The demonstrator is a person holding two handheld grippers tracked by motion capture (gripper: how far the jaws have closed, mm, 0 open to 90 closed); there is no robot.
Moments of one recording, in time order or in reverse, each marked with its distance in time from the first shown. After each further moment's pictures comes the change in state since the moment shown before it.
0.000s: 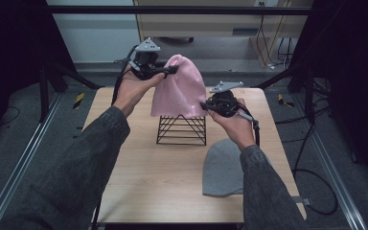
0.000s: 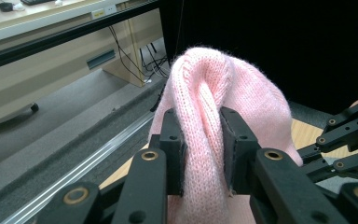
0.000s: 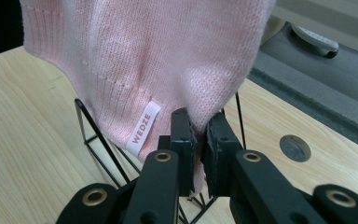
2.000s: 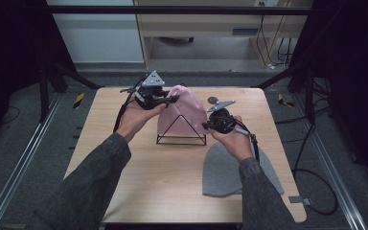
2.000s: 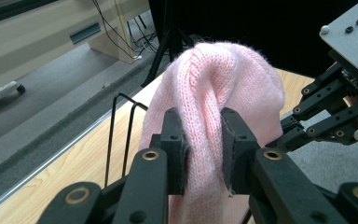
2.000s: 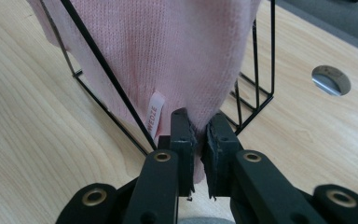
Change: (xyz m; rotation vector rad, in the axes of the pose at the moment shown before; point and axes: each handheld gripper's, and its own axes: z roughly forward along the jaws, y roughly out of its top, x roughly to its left) left arm -0.030 -0.072 0.012 0.078 -0.033 0.030; right arm 0.008 -0.055 0.030 0.183 0.013 0.027
